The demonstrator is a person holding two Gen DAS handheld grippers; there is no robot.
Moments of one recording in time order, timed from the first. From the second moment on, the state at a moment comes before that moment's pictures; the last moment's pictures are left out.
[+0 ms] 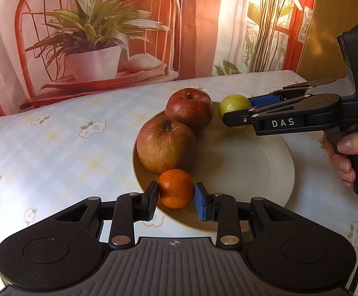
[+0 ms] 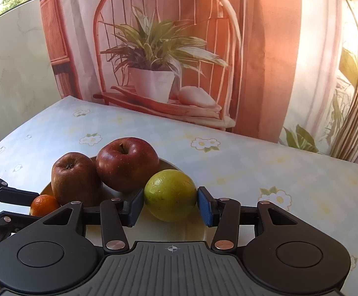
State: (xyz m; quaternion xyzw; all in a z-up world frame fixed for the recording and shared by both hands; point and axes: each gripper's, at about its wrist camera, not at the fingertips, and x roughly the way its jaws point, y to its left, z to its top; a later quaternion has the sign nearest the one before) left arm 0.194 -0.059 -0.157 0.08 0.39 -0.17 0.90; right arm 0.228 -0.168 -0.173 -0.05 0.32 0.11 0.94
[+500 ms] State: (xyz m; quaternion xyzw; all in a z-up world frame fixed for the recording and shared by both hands) left arm 0.191 -0.063 -0.157 0.10 0.38 -0.17 0.90; right arm 0.228 -0.161 -0.172 -0.06 0.32 0.10 0.94
